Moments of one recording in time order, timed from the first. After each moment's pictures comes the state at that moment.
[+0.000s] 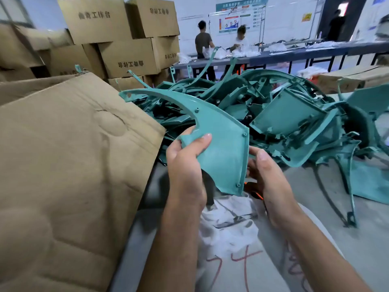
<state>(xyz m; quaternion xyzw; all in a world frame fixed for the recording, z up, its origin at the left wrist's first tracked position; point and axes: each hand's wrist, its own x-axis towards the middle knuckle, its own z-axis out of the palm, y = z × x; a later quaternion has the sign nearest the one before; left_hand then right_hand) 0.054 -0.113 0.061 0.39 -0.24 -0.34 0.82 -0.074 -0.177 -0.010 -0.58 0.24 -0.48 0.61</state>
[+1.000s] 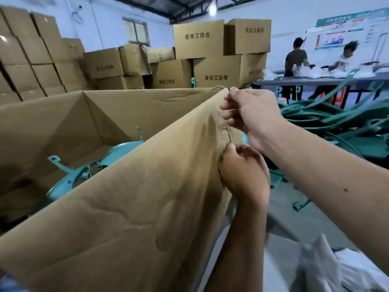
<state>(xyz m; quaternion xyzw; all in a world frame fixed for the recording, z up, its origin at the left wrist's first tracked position) 0.179 -0.084 0.067 0.71 -0.15 0.09 0.69 0.190 -0.114 0.168 -0.59 0.14 -0.40 0.69</state>
